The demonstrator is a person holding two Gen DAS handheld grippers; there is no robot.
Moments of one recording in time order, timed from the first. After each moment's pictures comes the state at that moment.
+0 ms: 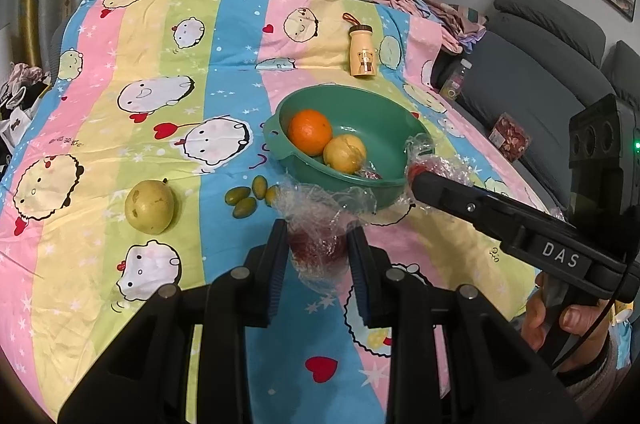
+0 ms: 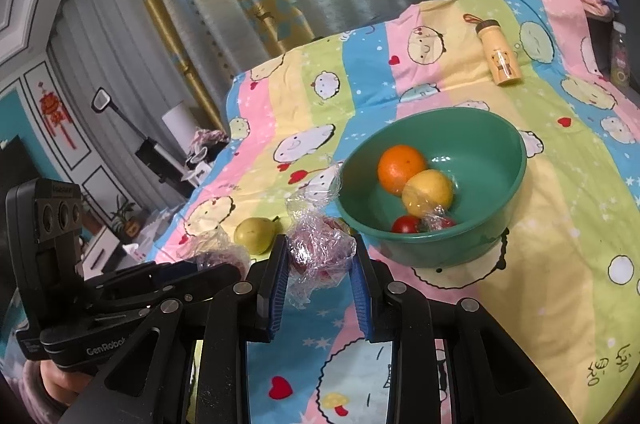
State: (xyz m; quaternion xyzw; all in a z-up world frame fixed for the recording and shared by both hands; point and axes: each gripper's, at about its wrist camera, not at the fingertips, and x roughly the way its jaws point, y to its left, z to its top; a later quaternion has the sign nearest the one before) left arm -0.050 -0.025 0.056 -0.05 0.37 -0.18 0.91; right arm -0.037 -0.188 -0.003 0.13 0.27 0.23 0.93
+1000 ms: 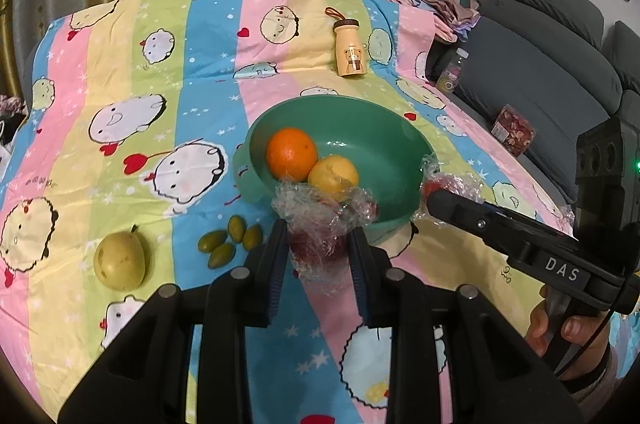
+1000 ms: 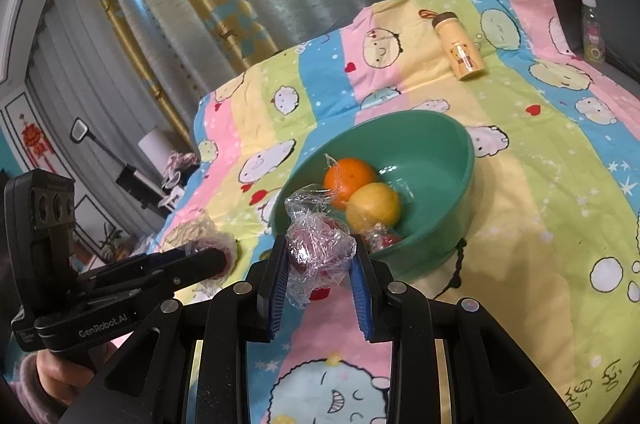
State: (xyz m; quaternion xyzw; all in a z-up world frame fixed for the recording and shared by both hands) left arm 0.002 -0.059 0.056 -0.02 0.37 -0.20 0.91; right arm -0.008 -0.235 -0.015 0.17 0.26 0.18 0.93
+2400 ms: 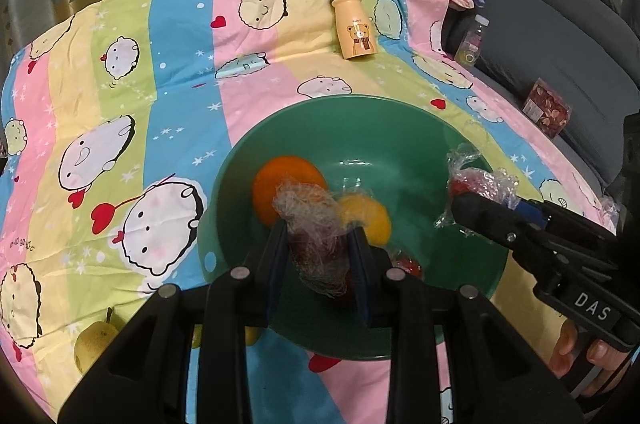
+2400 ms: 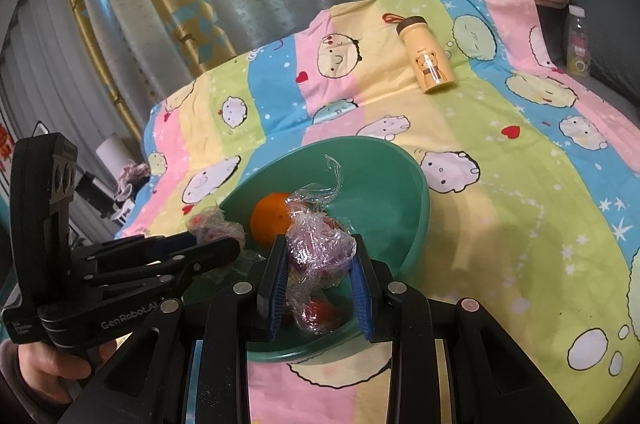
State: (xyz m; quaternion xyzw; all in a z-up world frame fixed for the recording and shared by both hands) left arm 0.093 -0.105 0.028 0.05 0.40 -0.20 0.89; right arm 0.053 -0.253 -0.024 0.14 0.27 0.12 0.95
